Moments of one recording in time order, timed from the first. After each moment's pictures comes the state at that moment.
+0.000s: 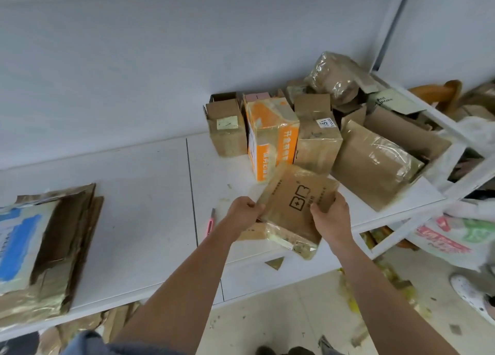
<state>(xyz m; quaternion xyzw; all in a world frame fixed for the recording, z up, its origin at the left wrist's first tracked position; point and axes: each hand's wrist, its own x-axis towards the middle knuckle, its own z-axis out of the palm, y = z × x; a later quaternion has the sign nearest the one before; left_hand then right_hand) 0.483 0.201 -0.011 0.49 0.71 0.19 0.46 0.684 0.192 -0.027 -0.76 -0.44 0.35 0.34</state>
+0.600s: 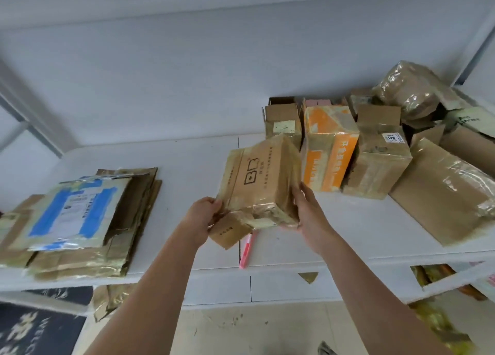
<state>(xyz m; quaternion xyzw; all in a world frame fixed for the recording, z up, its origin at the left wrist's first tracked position) 0.338 0.151 0.009 0.19 0.72 0.43 0.51 0.557 0.207 -0.007 -0.51 -0.38 0.69 0.35</state>
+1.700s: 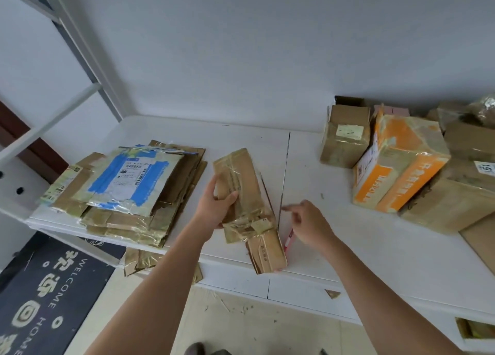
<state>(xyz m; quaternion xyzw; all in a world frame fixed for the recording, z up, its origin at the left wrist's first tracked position) 0.273 0.118 0.000 0.17 0.75 0.48 0.42 0.479 0.222 -0.051 -0.43 -0.83 0.34 0.10</state>
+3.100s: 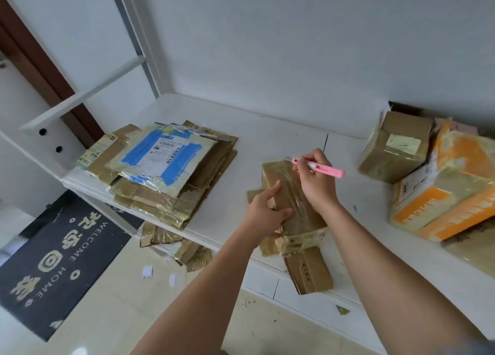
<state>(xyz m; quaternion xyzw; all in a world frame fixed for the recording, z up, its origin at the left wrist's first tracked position) 0.315 0.126 -0.008 0.21 0.73 0.45 0.47 0.383 0.258 -0.016 -0.37 -0.71 0.47 0.37</state>
